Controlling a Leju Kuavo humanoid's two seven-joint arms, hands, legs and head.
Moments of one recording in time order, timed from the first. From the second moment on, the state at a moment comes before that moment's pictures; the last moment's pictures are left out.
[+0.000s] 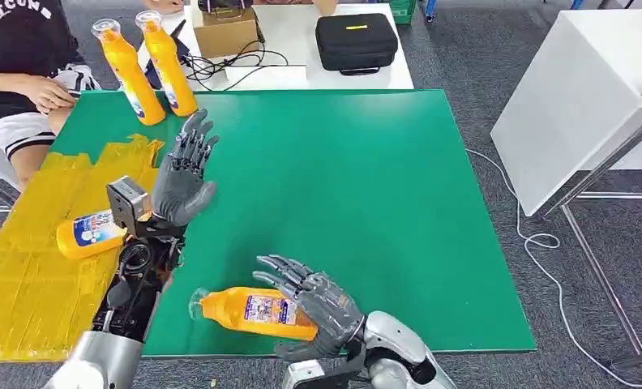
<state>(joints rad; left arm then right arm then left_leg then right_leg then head) -0.41 -0.07 -0.07 -1.22 -0.09 -0.31 -0.61 -0.15 0.01 0.73 -1.47 0.71 0.00 -0.40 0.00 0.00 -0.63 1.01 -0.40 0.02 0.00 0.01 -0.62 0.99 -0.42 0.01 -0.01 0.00</state>
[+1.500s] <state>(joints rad) -0.32 -0.13 0.02 -1.25 -0.06 -0.33 -0.60 -0.17 0.02 0.75 -1.19 0.94 -0.01 -0.11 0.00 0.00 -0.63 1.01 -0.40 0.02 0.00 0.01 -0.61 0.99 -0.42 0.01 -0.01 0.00</state>
